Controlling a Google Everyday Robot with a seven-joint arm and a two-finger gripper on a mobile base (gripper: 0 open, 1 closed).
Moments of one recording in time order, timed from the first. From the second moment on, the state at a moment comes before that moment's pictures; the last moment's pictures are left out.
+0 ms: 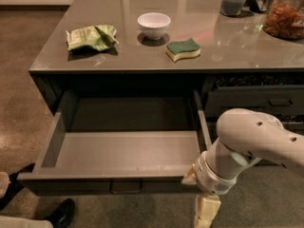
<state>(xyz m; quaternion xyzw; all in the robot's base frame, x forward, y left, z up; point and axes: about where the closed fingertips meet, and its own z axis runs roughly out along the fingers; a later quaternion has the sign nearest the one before) 0.339 -0.111 0.659 -0.70 0.69 0.18 0.07</state>
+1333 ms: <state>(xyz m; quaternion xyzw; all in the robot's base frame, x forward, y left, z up) 0.421 -0.054 0.646 -0.70 0.69 0.18 0.09</state>
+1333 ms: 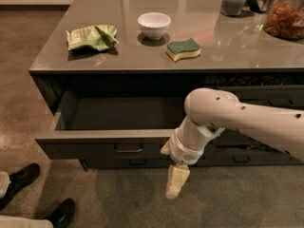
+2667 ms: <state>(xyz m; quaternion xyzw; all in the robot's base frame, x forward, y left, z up) 0.437 -0.056 0.646 -0.68 0.70 0.18 0.10</state>
